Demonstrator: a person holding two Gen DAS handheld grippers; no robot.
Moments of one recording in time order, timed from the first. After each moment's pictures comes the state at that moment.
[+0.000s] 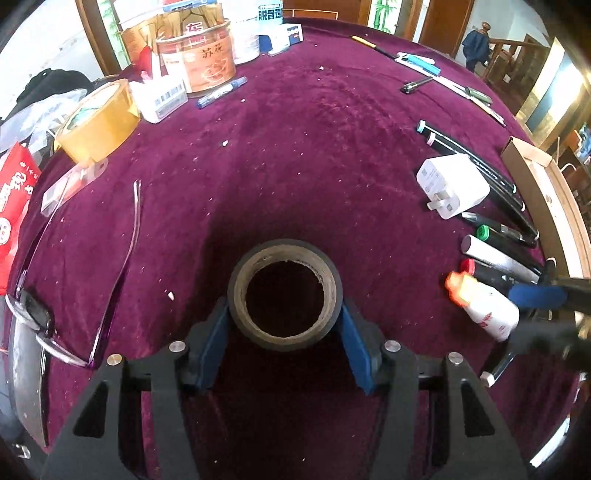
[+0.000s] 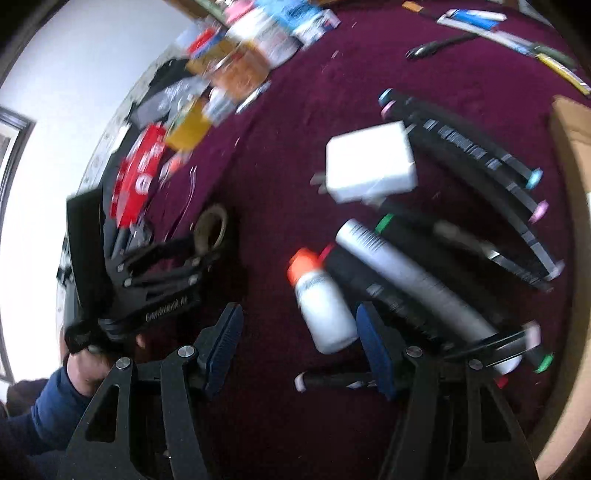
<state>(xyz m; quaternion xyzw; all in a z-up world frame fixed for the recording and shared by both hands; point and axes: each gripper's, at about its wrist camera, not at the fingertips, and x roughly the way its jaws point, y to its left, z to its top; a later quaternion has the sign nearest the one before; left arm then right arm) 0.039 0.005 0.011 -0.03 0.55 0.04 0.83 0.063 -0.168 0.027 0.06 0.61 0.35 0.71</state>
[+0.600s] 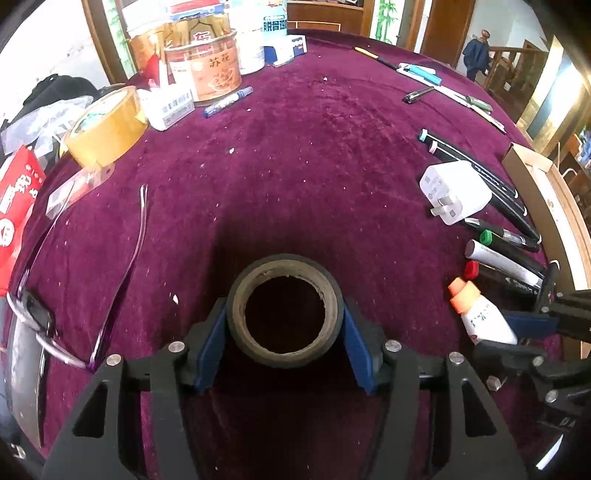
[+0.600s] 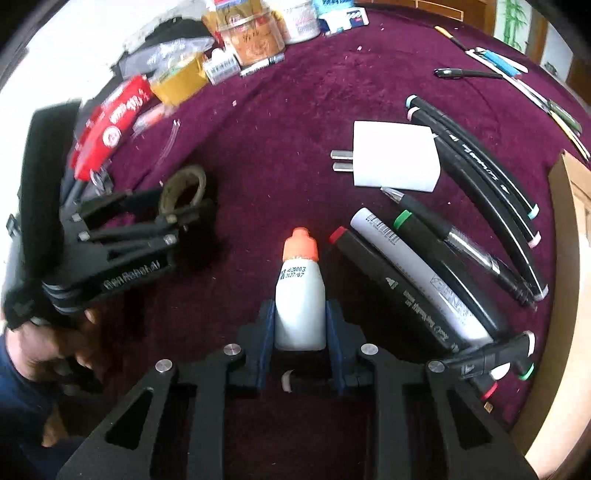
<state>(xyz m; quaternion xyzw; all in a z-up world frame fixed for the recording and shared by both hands) 0.037 0.004 0.009 -0.03 0.53 0.04 0.85 0.043 -0.154 0.033 -0.05 0.58 0.29 0.76</state>
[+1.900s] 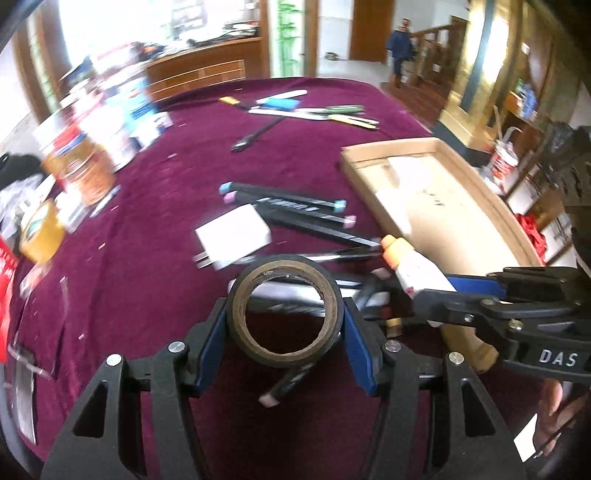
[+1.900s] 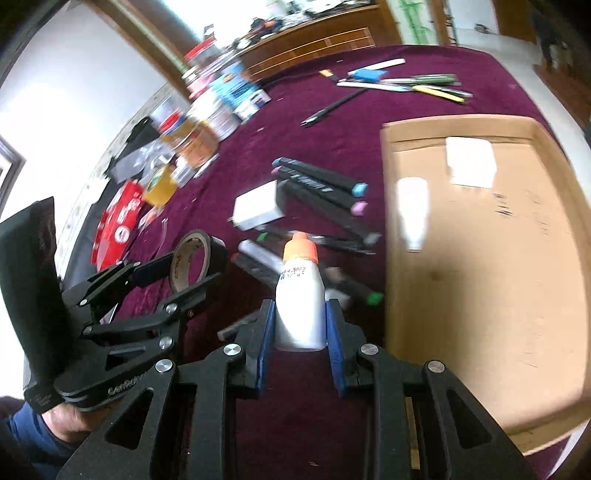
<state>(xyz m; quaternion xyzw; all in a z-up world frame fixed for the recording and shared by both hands) 0.032 -0.173 0.083 0.04 0.48 -0.08 0.87 0.031 -0.323 0.078 0.12 0.53 0.23 0.81</state>
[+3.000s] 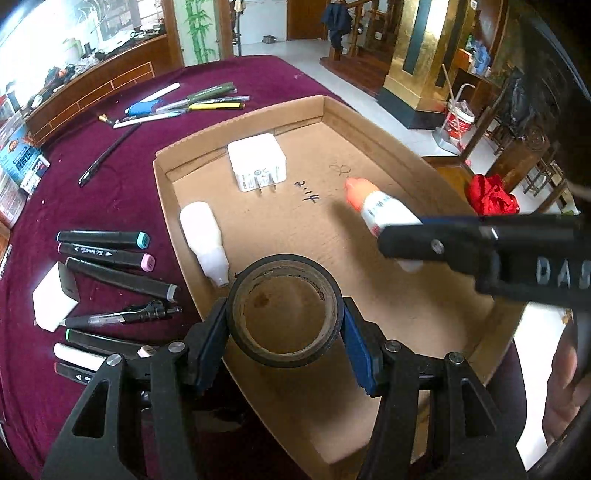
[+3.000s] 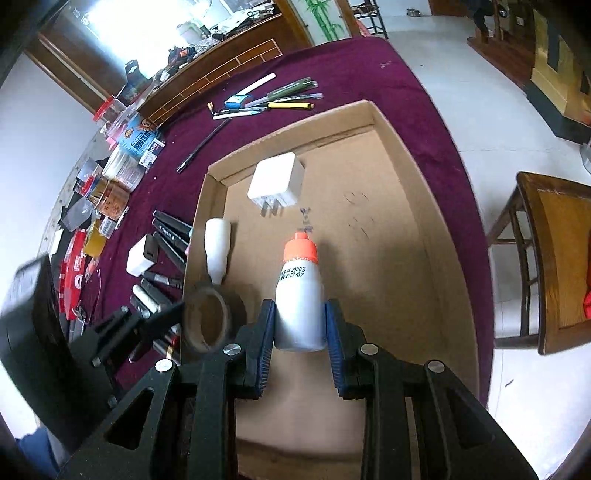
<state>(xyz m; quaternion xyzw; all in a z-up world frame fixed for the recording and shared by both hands) 0.067 -0.329 0.042 0.08 0.50 -0.16 0.85 0.085 -0.451 0.058 0.14 0.54 0.15 0.82</state>
